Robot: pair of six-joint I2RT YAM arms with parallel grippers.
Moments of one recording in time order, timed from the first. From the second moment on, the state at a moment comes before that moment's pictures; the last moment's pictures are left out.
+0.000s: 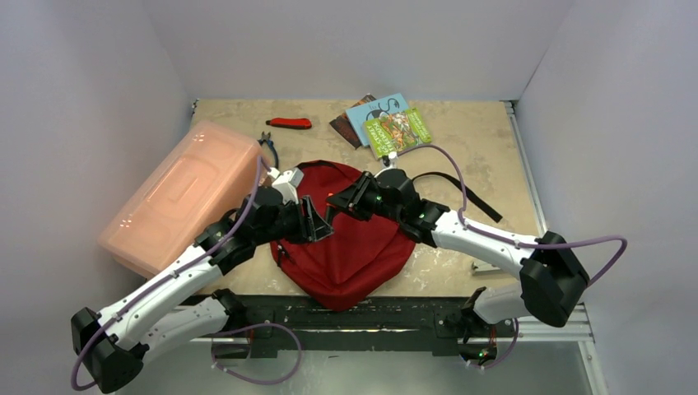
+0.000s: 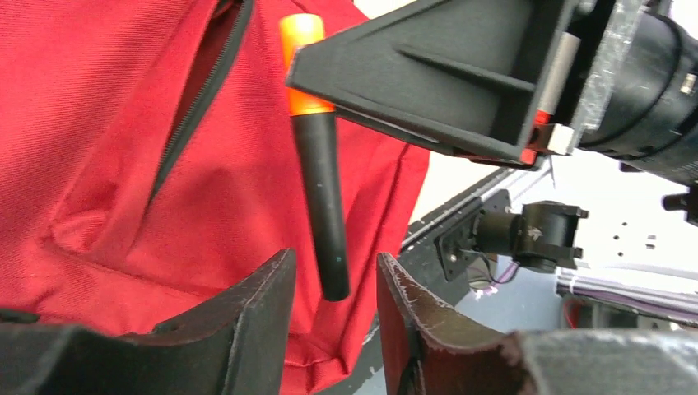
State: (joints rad) left arm -0.73 0.87 0.77 -0.43 0.16 -0.77; right arm 0.83 1.38 0.87 0.12 -0.06 1.28
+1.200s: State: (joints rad) left arm -0.75 0.73 0.80 -0.82 -0.33 -0.75; right arm 0.86 1.56 1.25 -0.56 0.26 1.04
